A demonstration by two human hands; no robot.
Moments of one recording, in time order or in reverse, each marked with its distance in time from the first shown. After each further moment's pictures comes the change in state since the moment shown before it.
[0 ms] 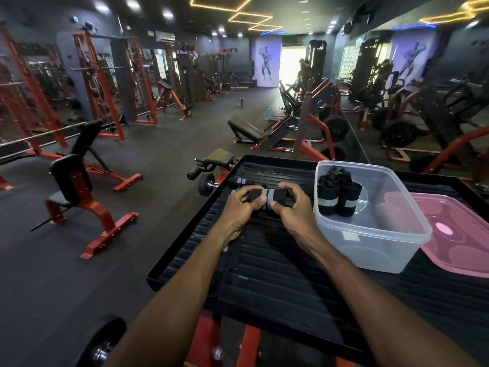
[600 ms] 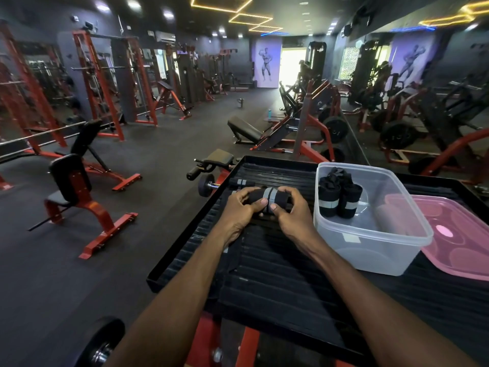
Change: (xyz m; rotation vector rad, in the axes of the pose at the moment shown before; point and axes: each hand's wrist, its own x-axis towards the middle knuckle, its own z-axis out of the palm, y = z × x) left_hand 0.000 0.001 0.002 0.018 0.013 -0.015; right_hand -0.001 0.006 0.004 -0.074 -0.011 0.002
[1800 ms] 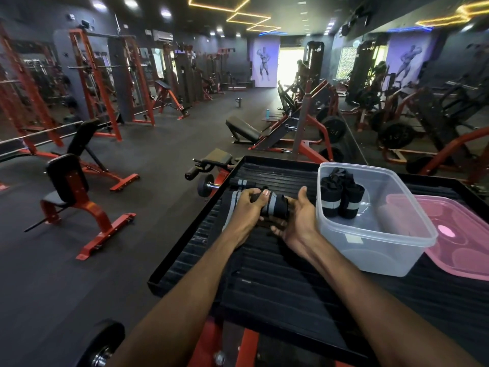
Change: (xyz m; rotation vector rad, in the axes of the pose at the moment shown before) left_hand 0.001 -0.003 0.014 0.165 0.066 -0.033; right_hand -0.004 -0.008 0.002 0.717 -0.119 0.502
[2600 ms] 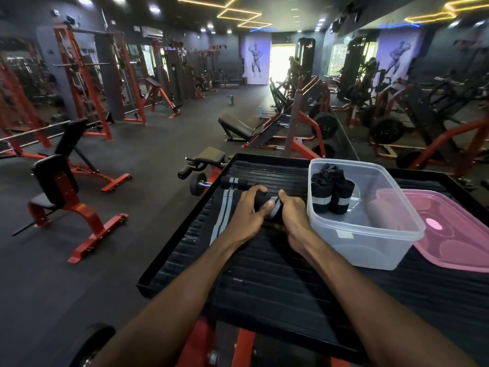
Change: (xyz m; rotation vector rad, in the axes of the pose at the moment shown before) left_hand -0.014 -0.003 0.006 0.301 -0.164 0.269; right_hand 0.011 -0.007 0.000 -0.335 0.312 -0.130
